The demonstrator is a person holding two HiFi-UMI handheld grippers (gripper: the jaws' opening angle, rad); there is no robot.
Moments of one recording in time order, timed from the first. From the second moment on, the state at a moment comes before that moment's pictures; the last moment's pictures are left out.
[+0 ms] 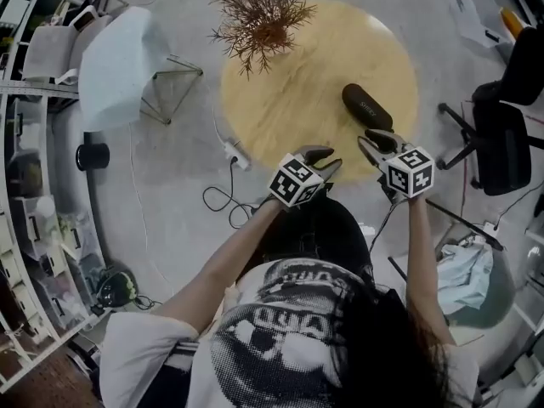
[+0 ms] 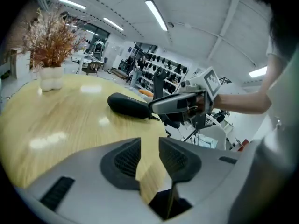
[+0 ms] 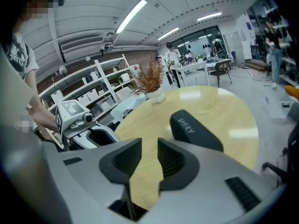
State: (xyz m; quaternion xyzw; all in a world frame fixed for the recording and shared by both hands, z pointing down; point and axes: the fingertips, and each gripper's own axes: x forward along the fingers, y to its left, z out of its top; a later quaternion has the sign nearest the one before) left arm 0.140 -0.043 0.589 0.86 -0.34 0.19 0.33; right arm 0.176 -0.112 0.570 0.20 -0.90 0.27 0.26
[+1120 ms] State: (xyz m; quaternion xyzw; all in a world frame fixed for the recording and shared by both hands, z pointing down) left arm 0.010 0.168 0.446 0.84 -0.49 0.06 0.23; right arm 0.064 0.148 0.438 0.17 -0.95 0.19 0.16
